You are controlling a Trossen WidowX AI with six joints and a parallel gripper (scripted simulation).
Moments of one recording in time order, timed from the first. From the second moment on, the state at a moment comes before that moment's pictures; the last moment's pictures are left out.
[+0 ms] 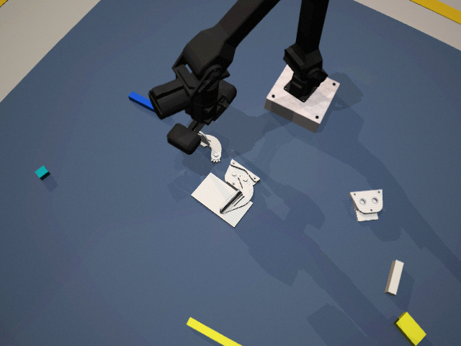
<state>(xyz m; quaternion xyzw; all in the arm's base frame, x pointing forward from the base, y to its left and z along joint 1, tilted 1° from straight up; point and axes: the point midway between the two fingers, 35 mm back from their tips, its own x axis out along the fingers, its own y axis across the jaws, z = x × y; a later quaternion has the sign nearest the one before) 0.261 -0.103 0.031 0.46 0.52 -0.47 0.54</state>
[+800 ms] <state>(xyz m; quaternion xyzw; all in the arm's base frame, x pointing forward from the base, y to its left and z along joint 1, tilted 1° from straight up) 0.259 -0.102 0.001 0.46 0.52 -0.47 0.54</state>
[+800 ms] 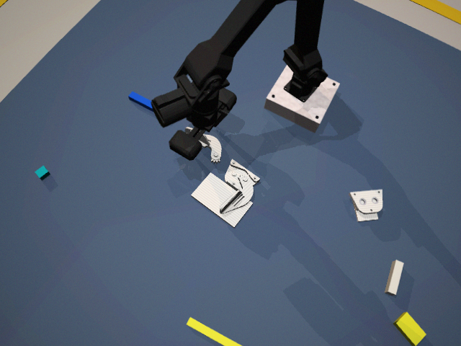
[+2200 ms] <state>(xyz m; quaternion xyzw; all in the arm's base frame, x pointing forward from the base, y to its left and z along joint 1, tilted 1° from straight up) 0.259 -0.102 0.000 0.46 0.52 -0.47 0.54</state>
